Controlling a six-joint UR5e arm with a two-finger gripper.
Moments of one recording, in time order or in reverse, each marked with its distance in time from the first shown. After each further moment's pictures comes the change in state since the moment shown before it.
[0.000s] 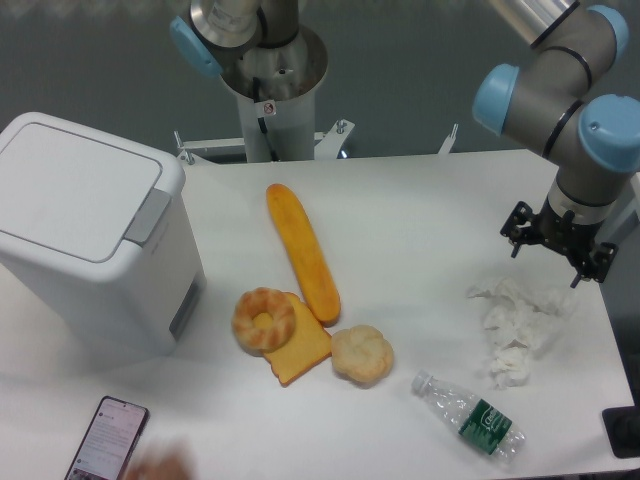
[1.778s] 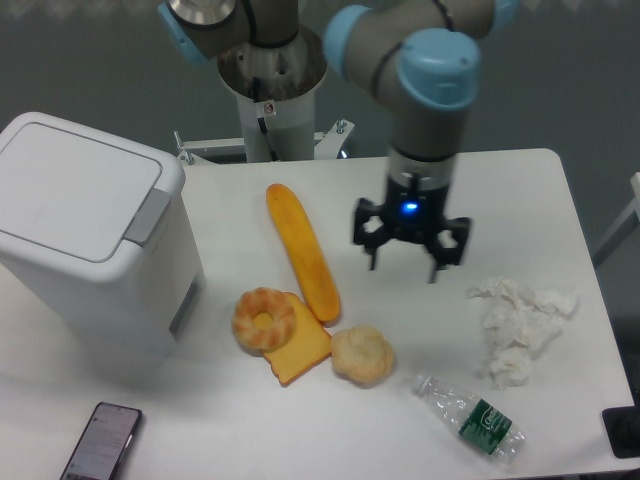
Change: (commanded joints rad) arm -0.368 0.350 -0.232 0.065 -0.196 -0.837
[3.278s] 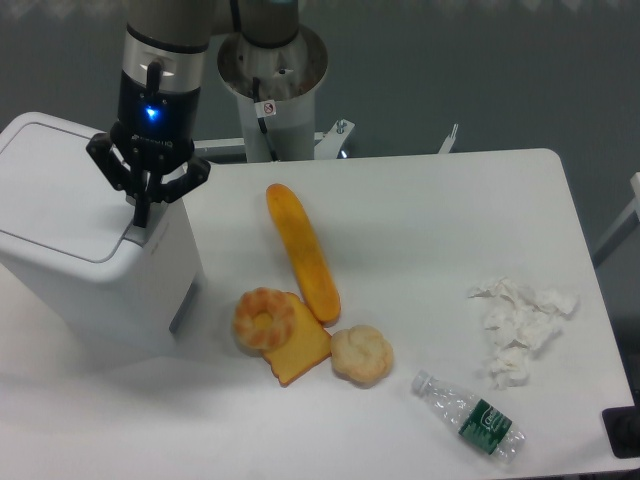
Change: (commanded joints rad) arm -0.266 0.161 -0.032 -0.042 -0.150 -0.404
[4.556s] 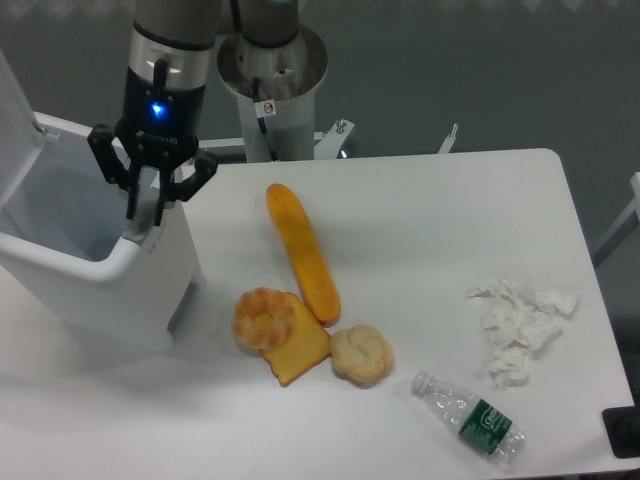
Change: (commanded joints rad) arm 0.049 0.021 0.012 0.000 -0.035 0.008
